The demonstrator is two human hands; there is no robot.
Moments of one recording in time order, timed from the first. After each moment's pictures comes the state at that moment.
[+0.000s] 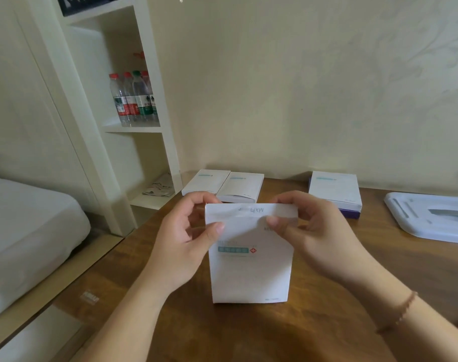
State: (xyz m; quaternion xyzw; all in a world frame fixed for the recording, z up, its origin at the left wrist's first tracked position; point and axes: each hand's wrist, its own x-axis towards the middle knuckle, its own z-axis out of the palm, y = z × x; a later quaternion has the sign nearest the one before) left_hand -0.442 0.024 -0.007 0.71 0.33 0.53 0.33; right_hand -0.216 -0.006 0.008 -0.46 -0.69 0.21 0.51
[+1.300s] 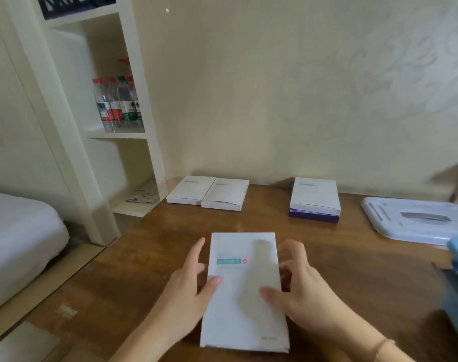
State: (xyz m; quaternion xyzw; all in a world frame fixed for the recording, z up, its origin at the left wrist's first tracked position) left_hand -0.432 0.021 -0.083 0.73 0.59 0.25 0.26; right_hand -0.201 -0.022 -0.069 -0.61 -0.64 0.32 0.34
